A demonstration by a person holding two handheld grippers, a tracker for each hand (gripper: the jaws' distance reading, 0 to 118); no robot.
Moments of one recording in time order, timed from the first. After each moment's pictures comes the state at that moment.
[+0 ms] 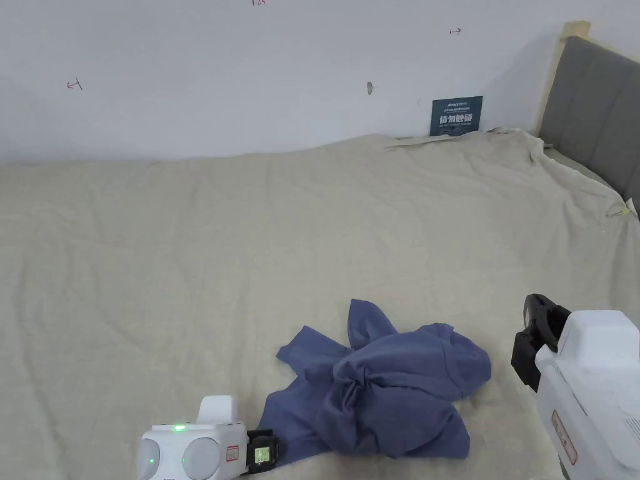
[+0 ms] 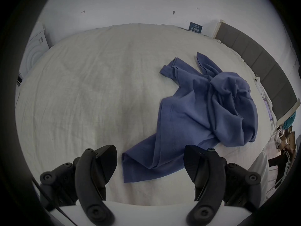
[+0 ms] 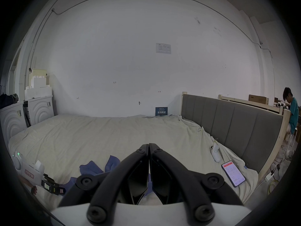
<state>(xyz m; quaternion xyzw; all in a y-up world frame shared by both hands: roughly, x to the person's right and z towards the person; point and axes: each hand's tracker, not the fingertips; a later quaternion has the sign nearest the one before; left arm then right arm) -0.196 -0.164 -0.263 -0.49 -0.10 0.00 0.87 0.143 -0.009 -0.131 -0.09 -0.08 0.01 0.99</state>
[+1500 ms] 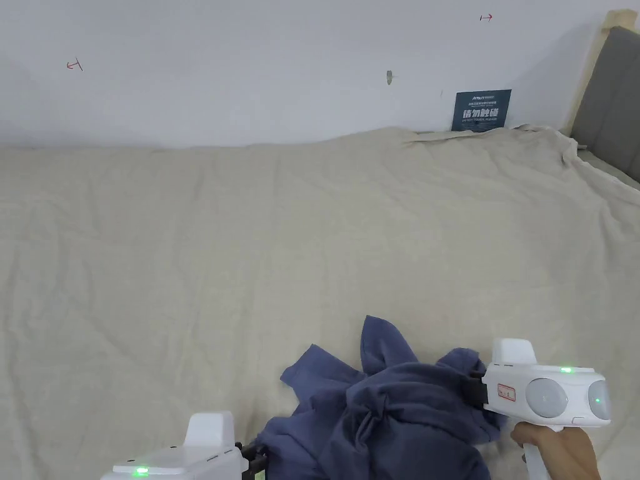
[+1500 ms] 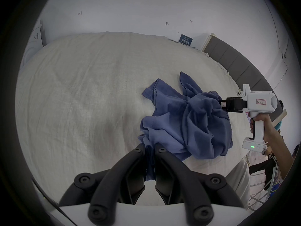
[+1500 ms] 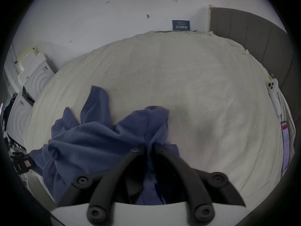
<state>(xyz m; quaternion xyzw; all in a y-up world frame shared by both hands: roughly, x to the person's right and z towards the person) -0.202 -0.121 -0.265 -0.46 -0.15 0.06 0.87 0.185 -0.168 -0.333 -0.45 0.02 -0.07 0.89</state>
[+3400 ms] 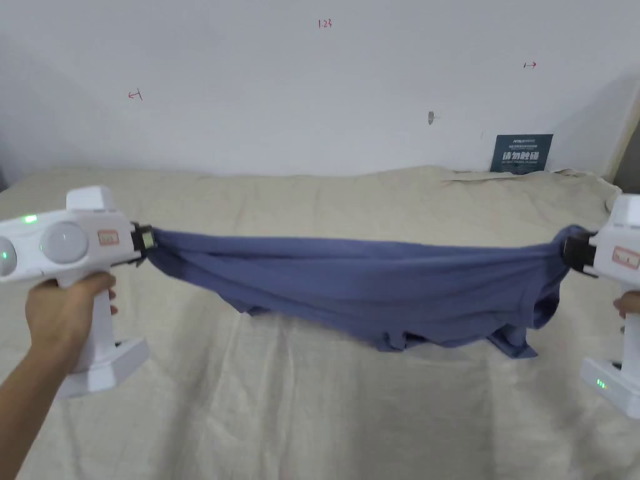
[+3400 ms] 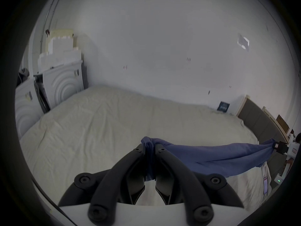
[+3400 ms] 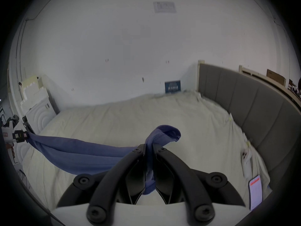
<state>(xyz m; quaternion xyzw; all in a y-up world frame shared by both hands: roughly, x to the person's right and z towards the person) -0.356 0.056 -0.431 -0.27 0.03 0.08 0.96 0.227 0.025 -0.391 -0.25 -0.02 -0.07 0.97</state>
